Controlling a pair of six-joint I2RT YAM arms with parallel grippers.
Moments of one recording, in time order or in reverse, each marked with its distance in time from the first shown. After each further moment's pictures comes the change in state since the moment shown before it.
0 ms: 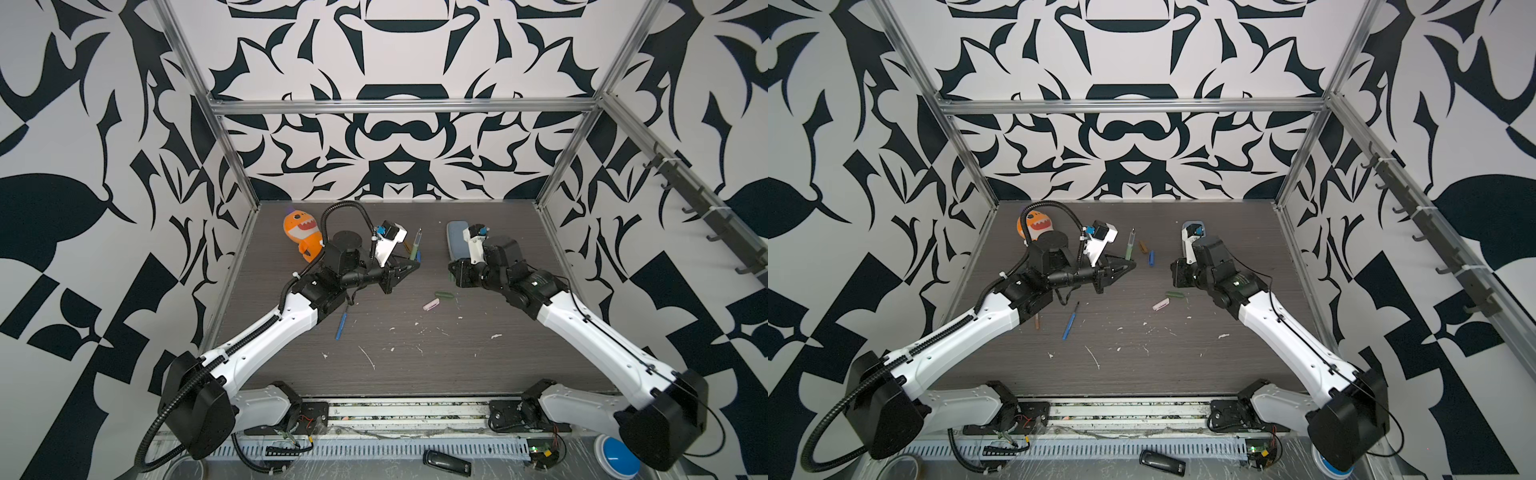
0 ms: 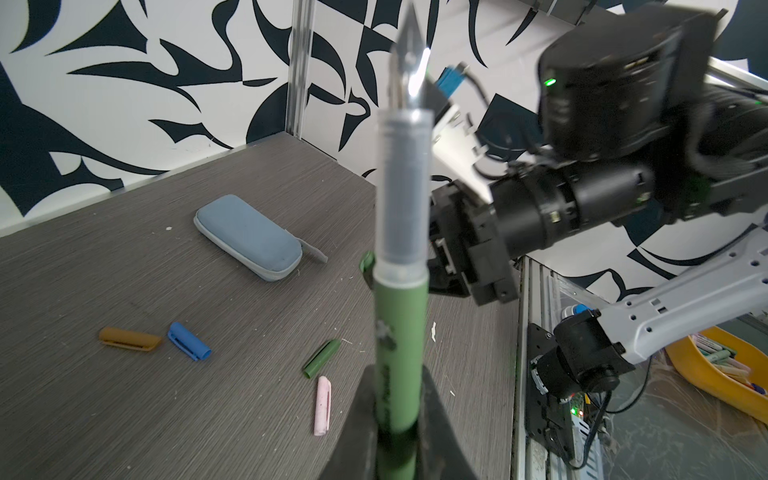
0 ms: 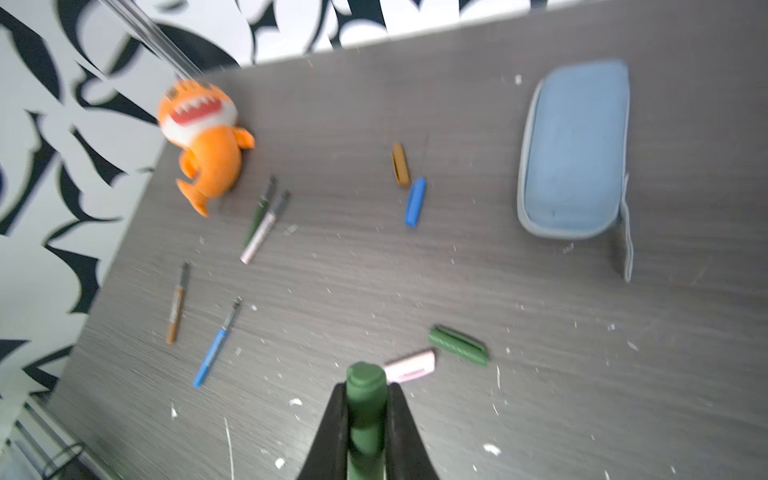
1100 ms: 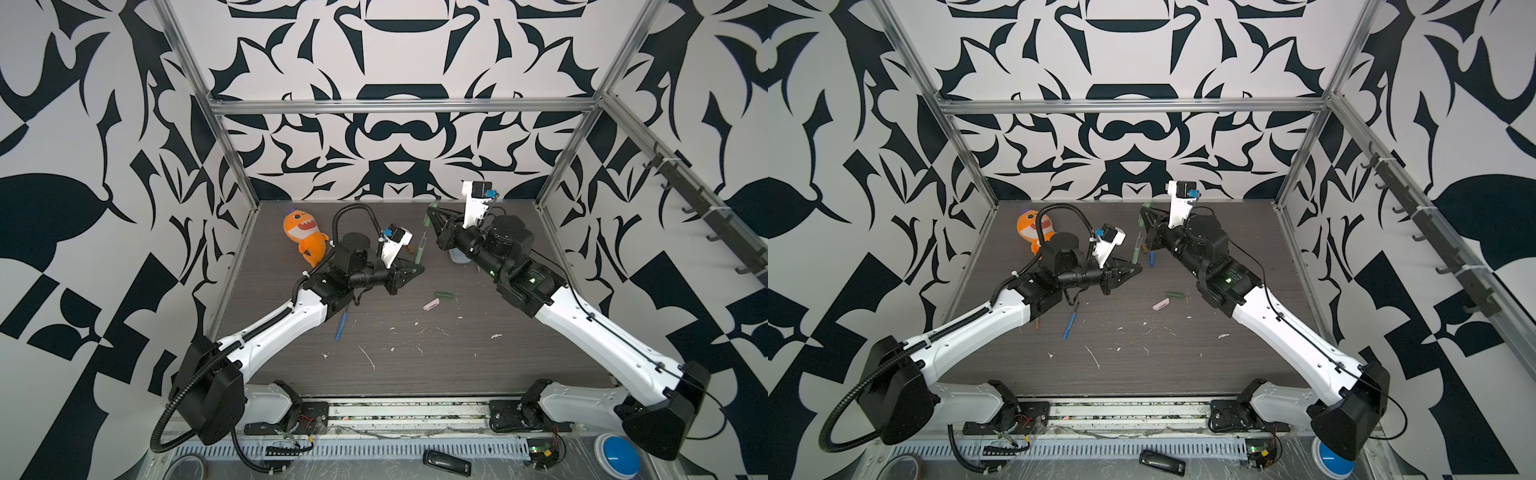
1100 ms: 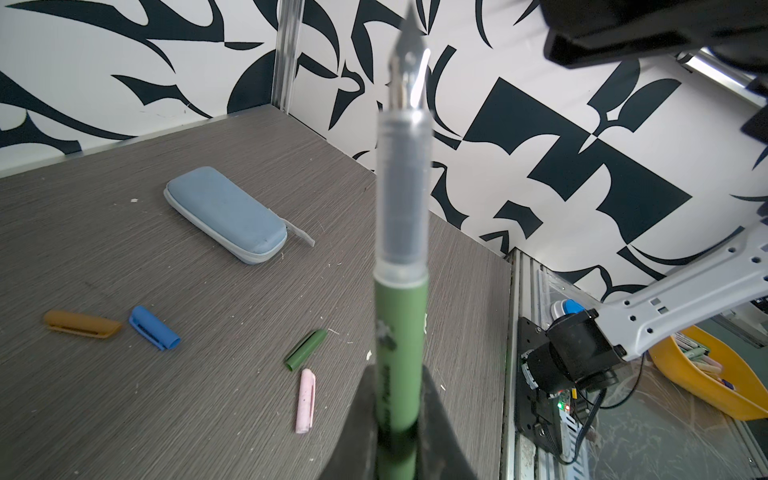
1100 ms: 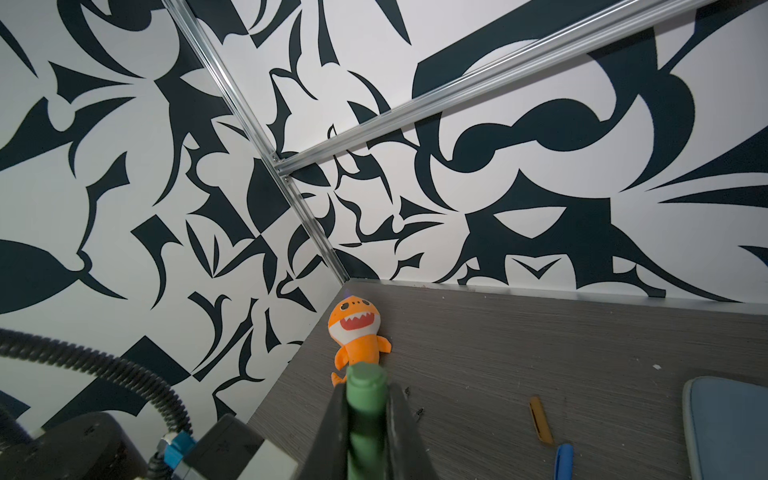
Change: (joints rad) left arm -0.013 0.075 -0.016 0.051 0.031 -0.043; right arm 0.155 0.069 0.186 0.457 0.117 0.017
